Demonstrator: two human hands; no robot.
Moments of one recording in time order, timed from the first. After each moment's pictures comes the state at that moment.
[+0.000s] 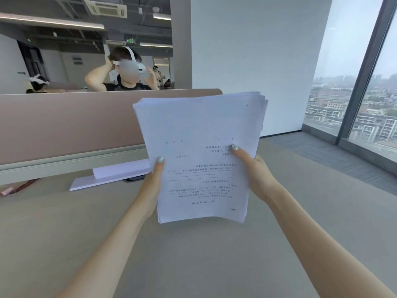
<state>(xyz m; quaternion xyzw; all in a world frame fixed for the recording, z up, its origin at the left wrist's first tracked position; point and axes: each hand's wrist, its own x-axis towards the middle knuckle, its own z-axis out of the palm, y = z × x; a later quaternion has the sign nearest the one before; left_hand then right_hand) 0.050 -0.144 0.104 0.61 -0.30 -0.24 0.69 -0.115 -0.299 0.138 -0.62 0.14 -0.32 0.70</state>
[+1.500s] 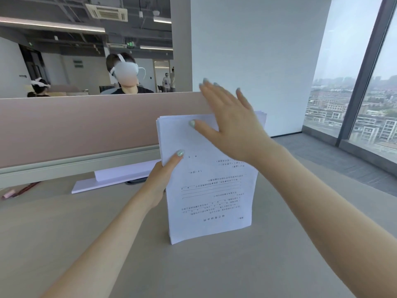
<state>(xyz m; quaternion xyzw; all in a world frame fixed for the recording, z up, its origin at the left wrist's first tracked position) 0.041 -0.150 0.138 0.59 -0.35 -0.27 0.67 -0.100 -0.240 0.236 -0.93 0.13 -0.33 -0.05</state>
